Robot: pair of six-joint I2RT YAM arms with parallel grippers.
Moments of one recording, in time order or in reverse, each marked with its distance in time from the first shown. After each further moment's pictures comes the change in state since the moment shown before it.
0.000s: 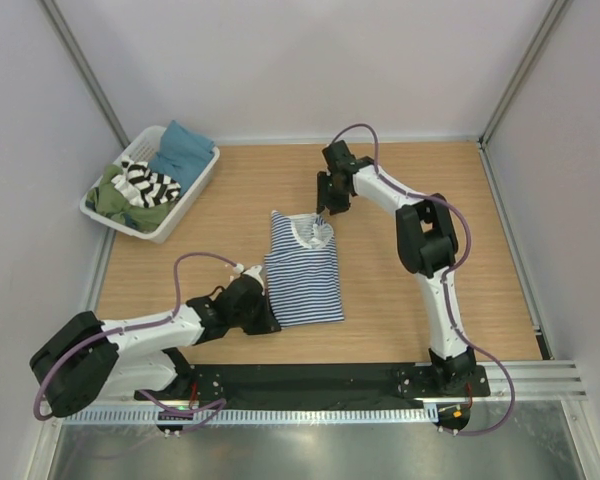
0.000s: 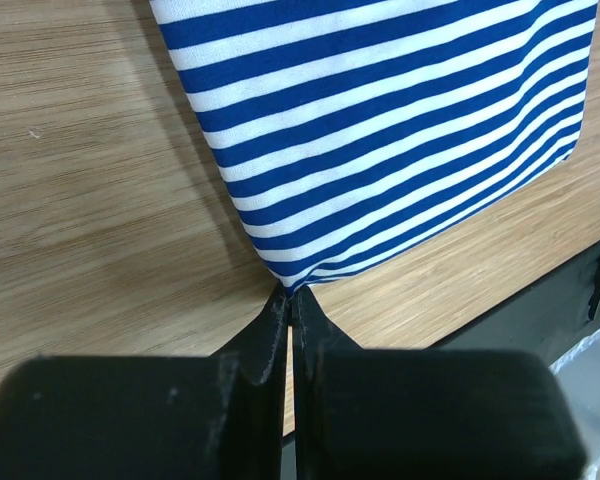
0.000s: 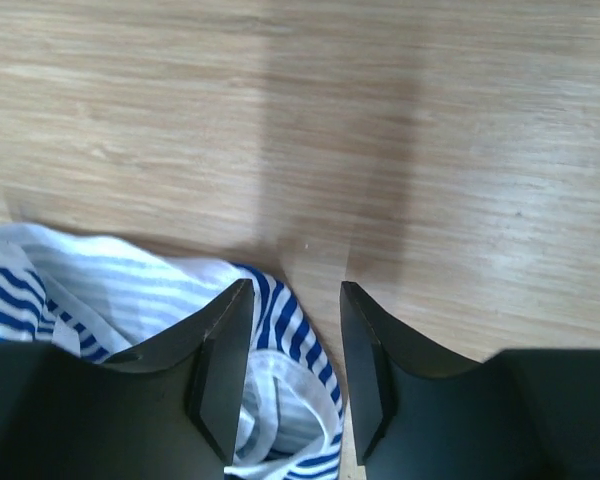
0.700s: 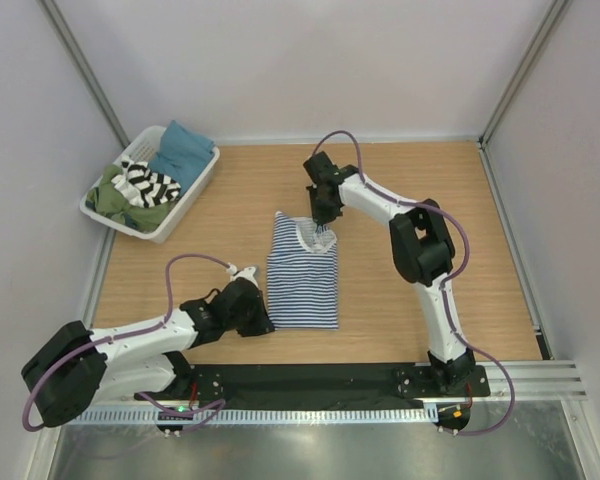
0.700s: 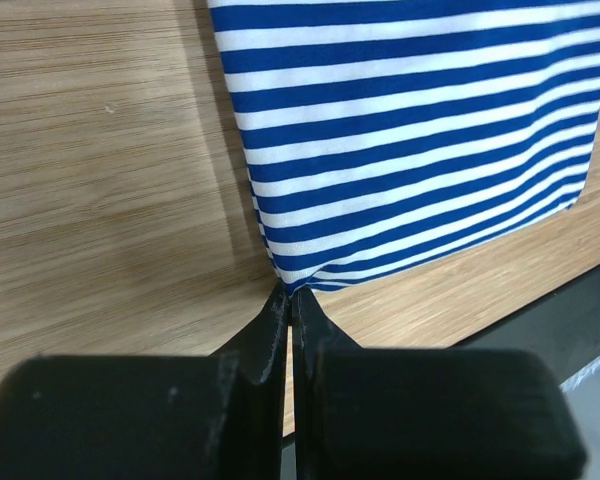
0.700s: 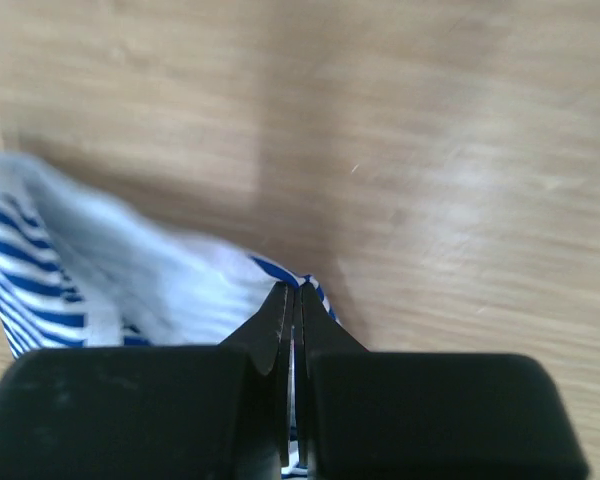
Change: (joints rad) left arm -0.001 -0.076 -0.015 -0.080 -0.060 -0.001; right arm 0.114 -0.089 -0.109 -0.043 0.137 -0.056
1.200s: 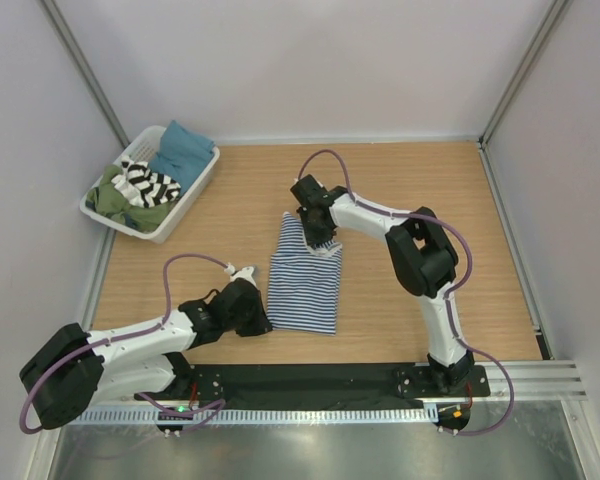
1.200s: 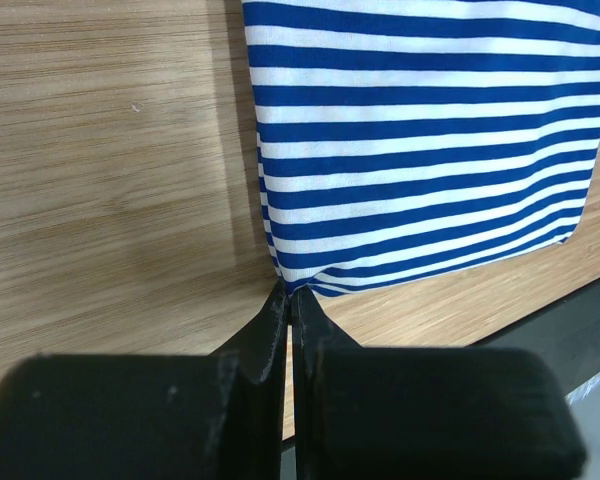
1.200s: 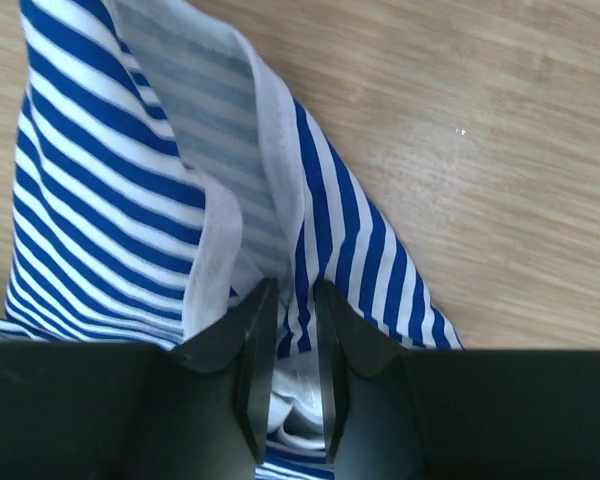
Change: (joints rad) left arm -0.002 -0.016 0.000 -0.018 -0.027 0.000; right arm 0.107 -0.102 -0.209 0.087 0.040 -0.010
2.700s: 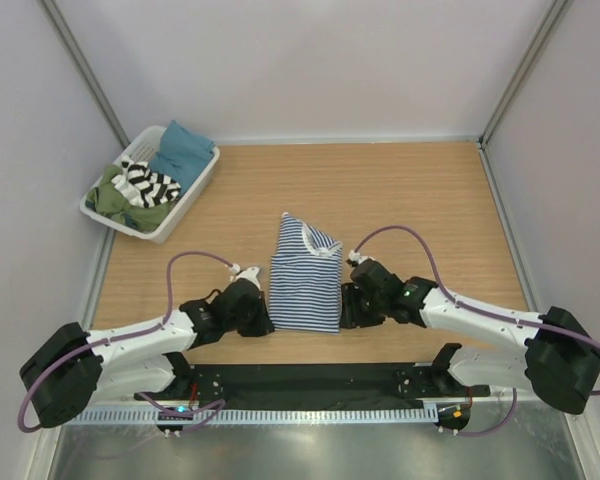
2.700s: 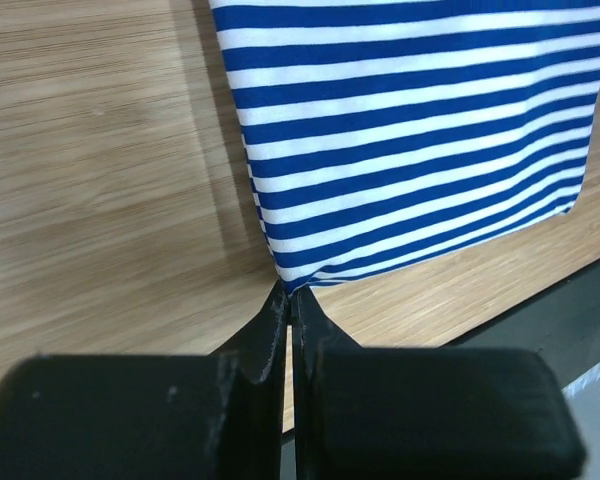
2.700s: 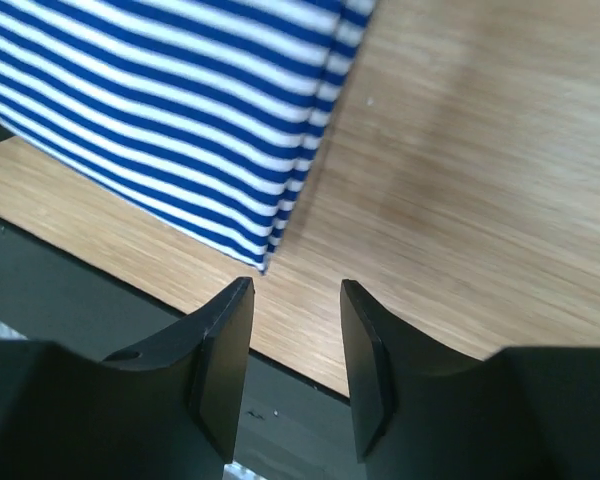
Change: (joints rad) left arm -0.024 0.019 0.015 0.023 0.017 0.048; right arm 0.190 -0.995 -1.077 0.215 -0.207 0.330
